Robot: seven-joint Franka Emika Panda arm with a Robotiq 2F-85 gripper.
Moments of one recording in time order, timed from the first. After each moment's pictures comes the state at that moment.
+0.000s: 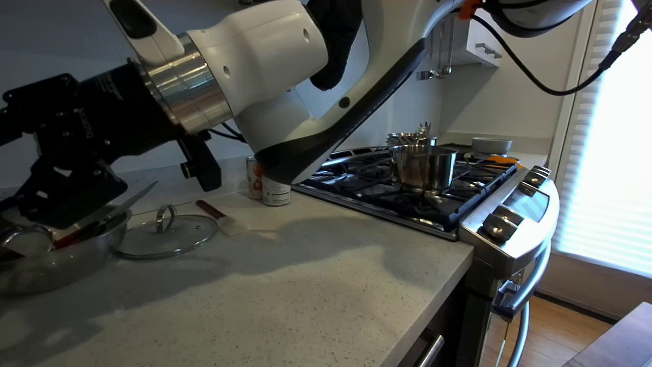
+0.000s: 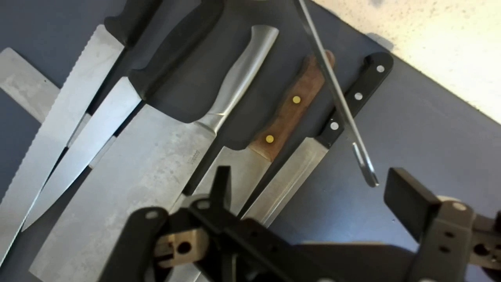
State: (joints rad) arm 0.55 0.63 0.42 -1.58 -1.65 3.59 0.32
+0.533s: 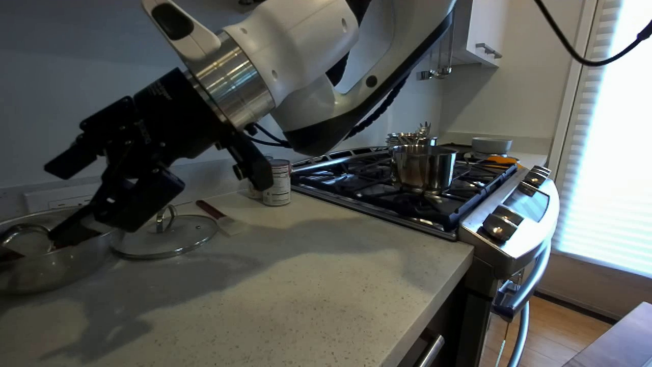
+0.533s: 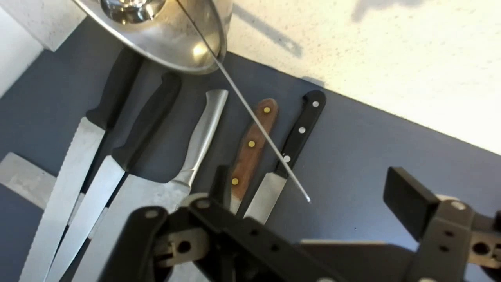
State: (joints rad) arm 0.63 0.47 0.28 -1.70 -1.87 3.59 0.79
